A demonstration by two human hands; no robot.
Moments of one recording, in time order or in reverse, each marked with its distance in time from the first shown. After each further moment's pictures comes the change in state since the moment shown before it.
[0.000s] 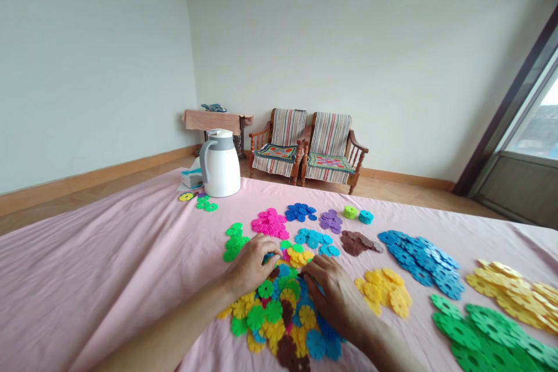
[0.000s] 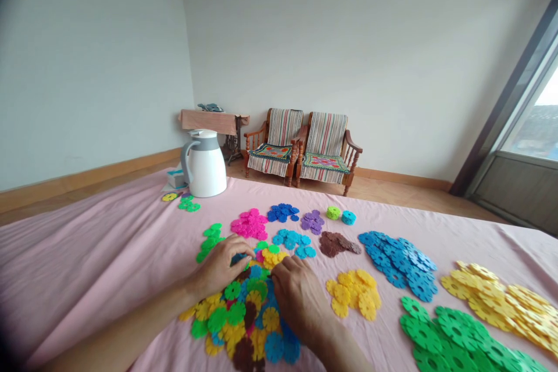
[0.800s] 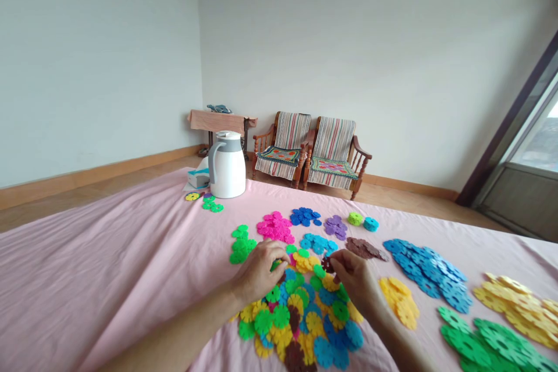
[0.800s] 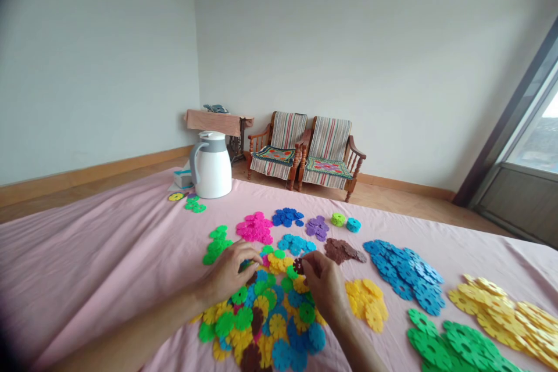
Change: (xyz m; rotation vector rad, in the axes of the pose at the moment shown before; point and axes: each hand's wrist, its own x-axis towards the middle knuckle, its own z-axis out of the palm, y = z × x) left_hand -0.004 0.001 0.003 0.001 -0.006 0.014; right_hand 0.011 0.057 0.015 0.545 0.241 0.374
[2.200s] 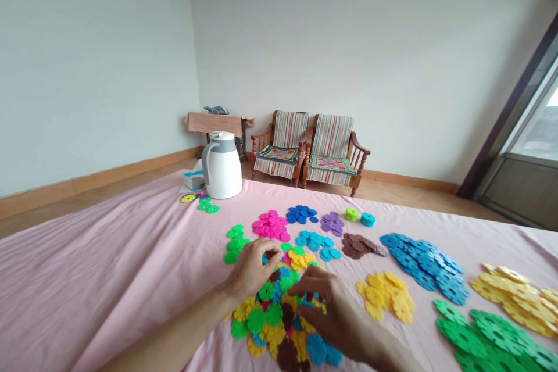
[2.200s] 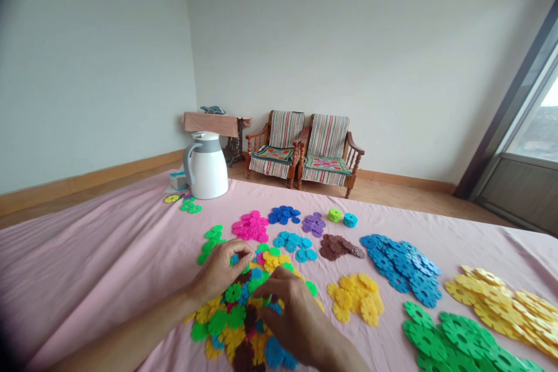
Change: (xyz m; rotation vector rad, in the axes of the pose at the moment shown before) left_hand 0.002 0.006 0.000 -0.105 0.100 -0.102; right_hand -0.045 -0.072 0.003 -0.201 -0.384 -0.301
